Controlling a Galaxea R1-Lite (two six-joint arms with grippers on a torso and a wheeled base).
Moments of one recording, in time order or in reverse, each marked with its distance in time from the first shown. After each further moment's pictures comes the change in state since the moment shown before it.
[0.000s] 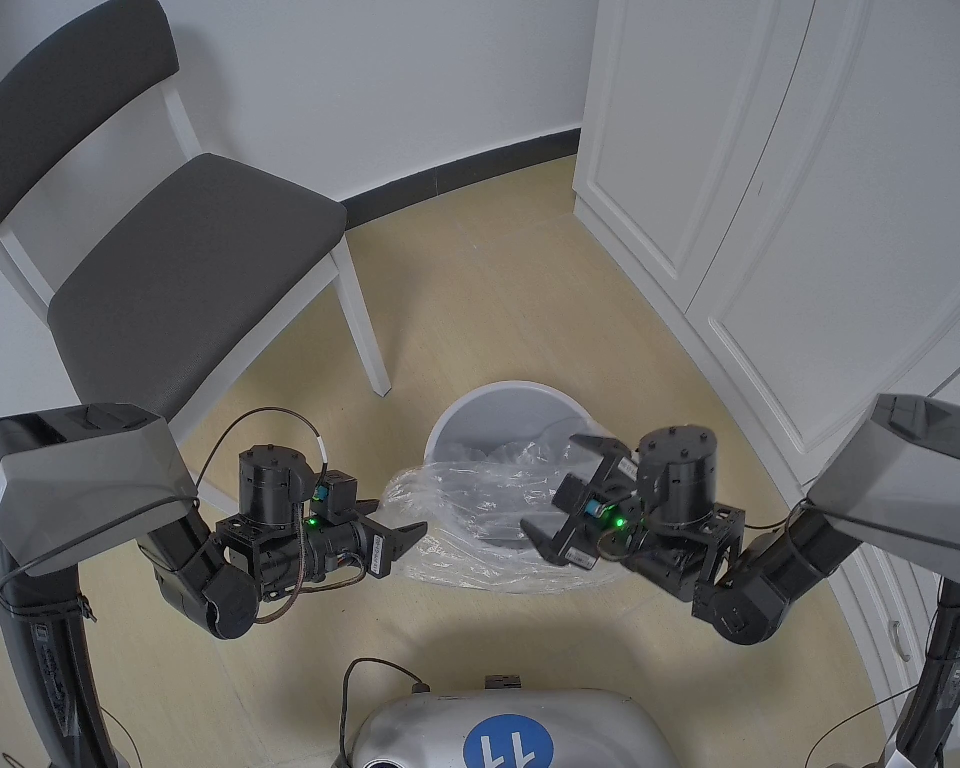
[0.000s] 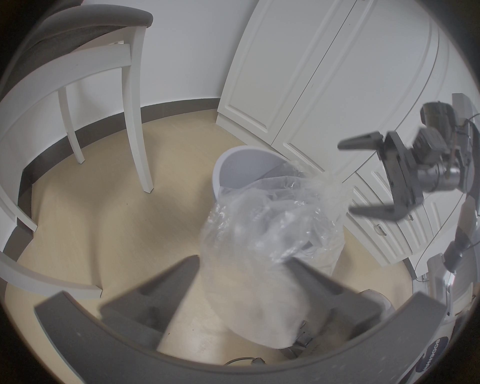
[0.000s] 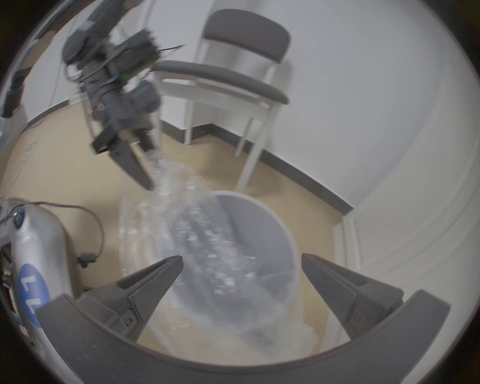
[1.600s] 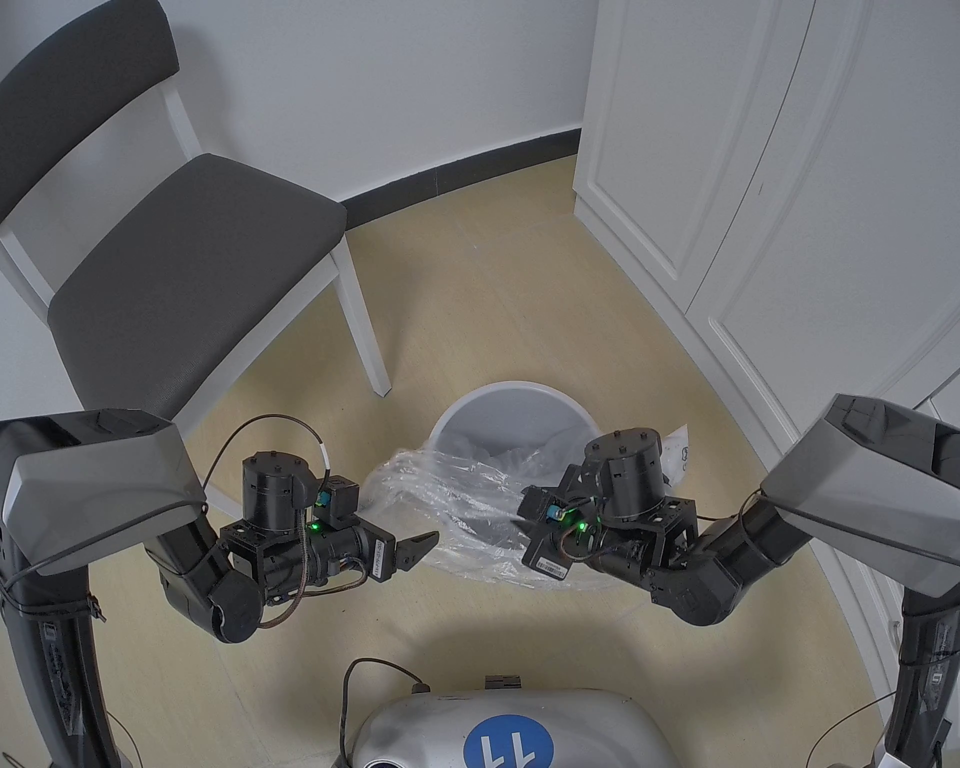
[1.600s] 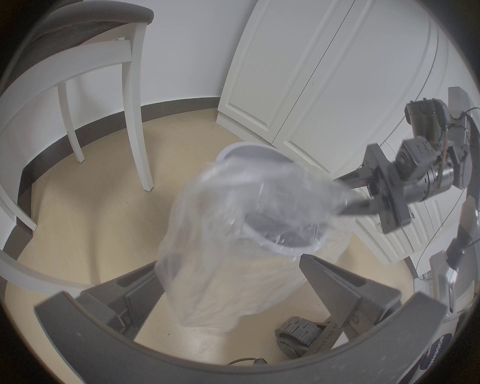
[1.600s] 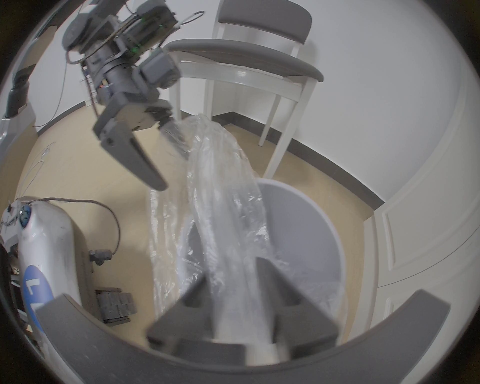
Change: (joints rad) left arm 0.001 0.029 0.003 -0.031 0.003 0.005; right arm 0.011 0.115 -0.195 0.228 0.072 0.030
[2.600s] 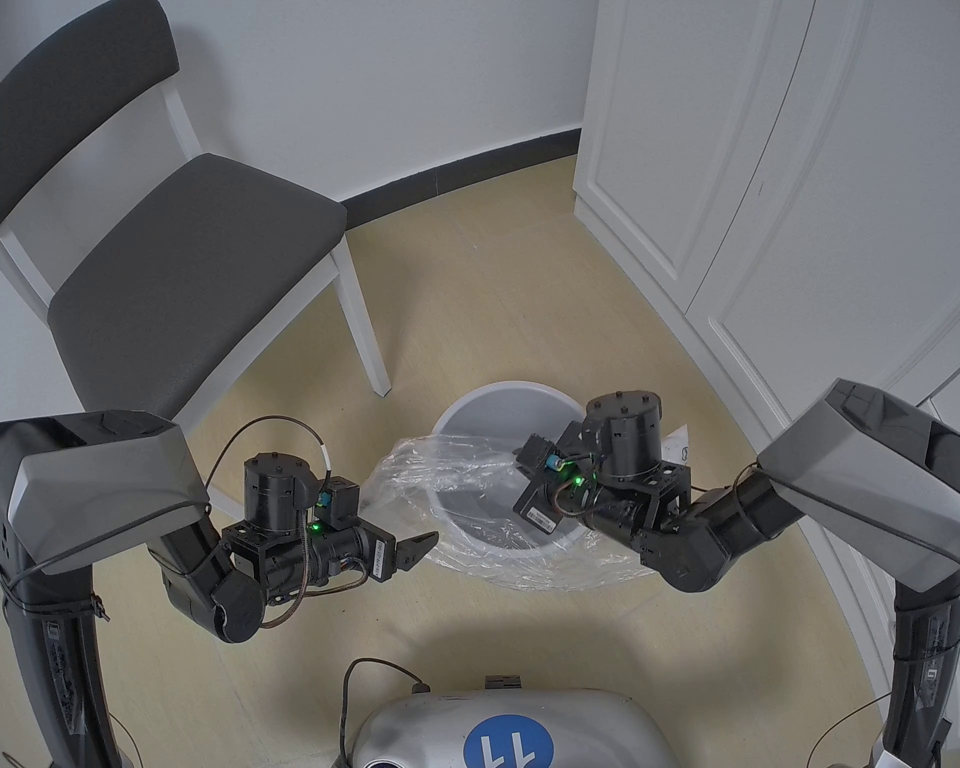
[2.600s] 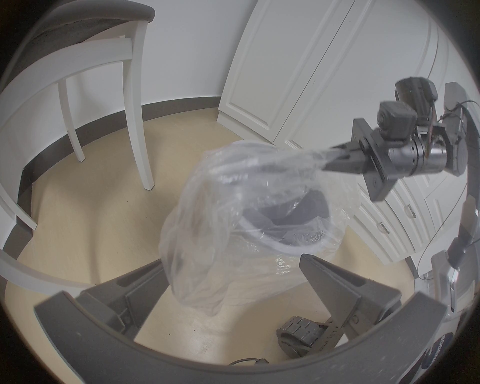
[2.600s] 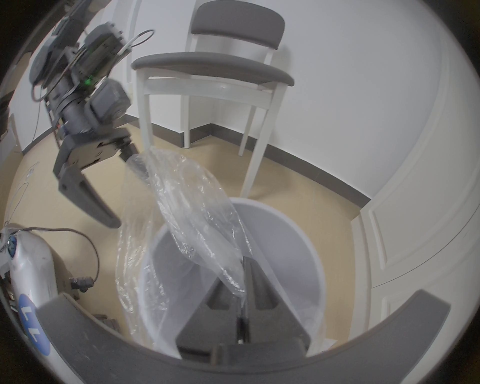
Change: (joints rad) left arm 0.002 0.013 -0.007 -0.005 0.003 0.001; right arm -0.030 0.029 -0.137 -0.008 -0.005 0.069
